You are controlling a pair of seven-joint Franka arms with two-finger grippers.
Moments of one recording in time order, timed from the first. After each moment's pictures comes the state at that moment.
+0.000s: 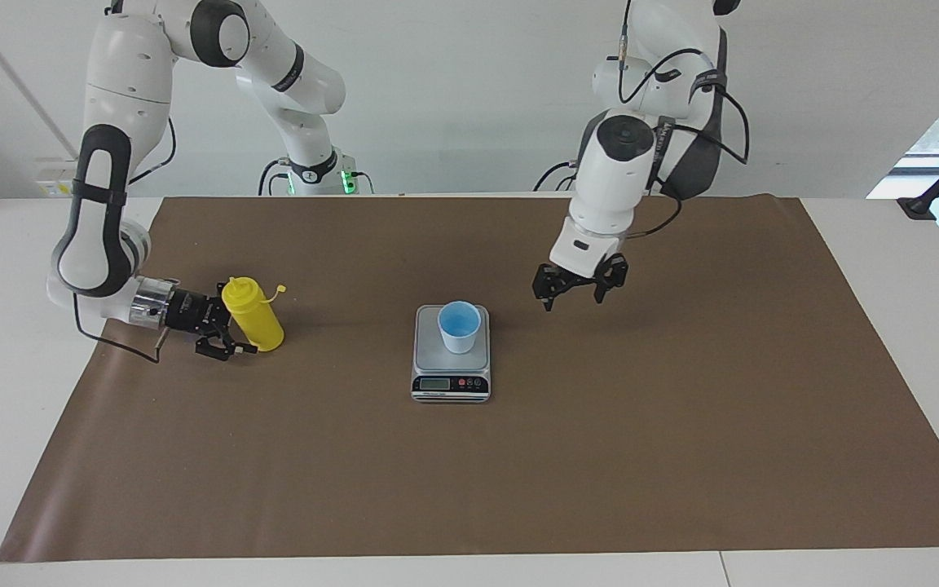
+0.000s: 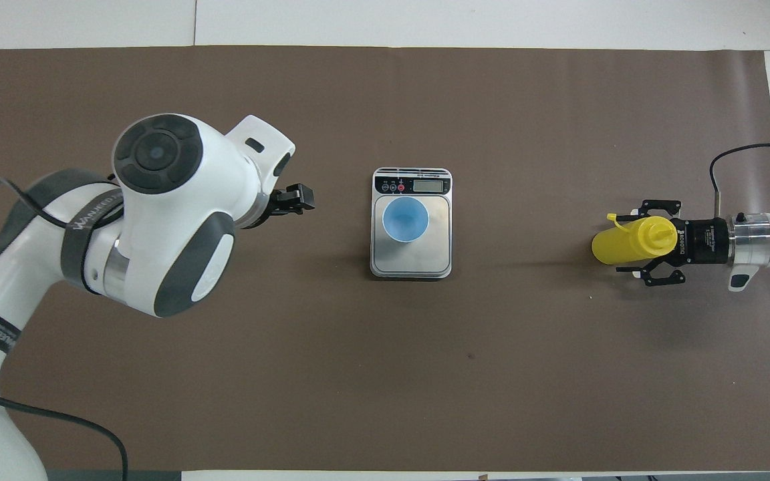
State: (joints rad) left arm -0.46 0.15 0.01 -1.82 0.00 2.02 -0.52; right arm -0.31 0.47 -0.13 -1.99 1.03 1.67 0.63
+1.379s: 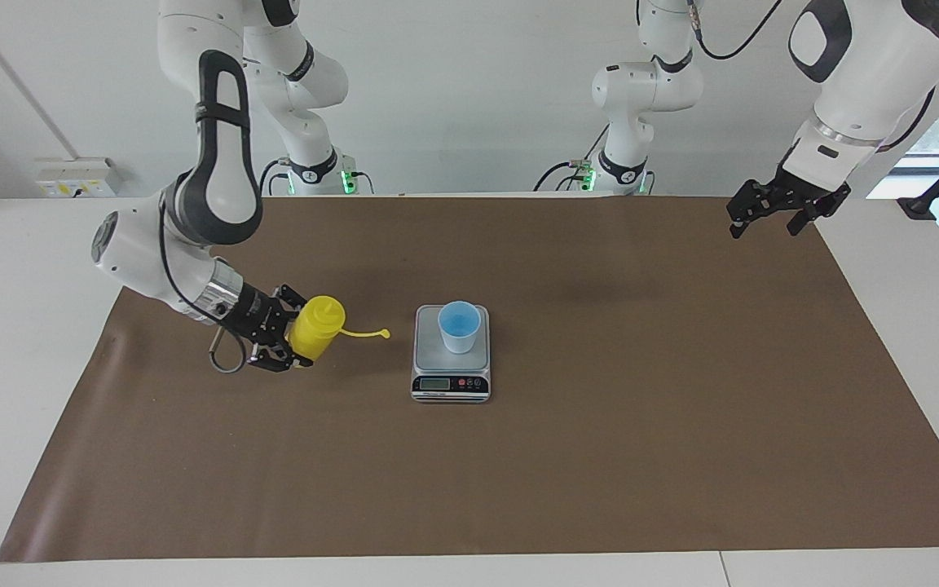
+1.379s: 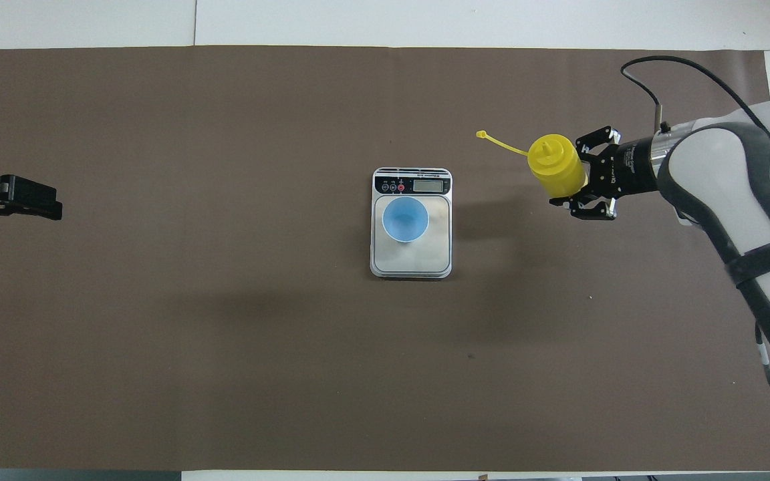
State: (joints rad) left arm -0.06 -0.03 0.01 -1.65 0.00 1.59 -0.01; right arm 0.14 0.28 -0.12 -1.83 0.67 2.09 1.45
